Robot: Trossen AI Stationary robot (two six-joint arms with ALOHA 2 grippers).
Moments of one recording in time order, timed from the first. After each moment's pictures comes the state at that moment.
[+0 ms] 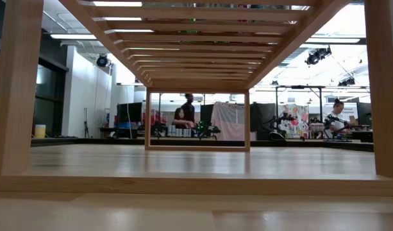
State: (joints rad) left arm -0.51 1.08 1.30 -0.64 -0.57 -0.53; right arm 0.81 1.68 1.52 -1.28 0.02 0.87
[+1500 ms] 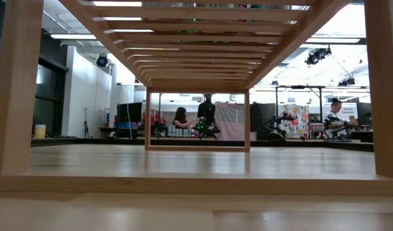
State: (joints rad) left arm -0.37 1.35 1.63 -0.40 -0.54 0.14; right arm 0.33 1.69 2.24 -1.02 0.47 0.10
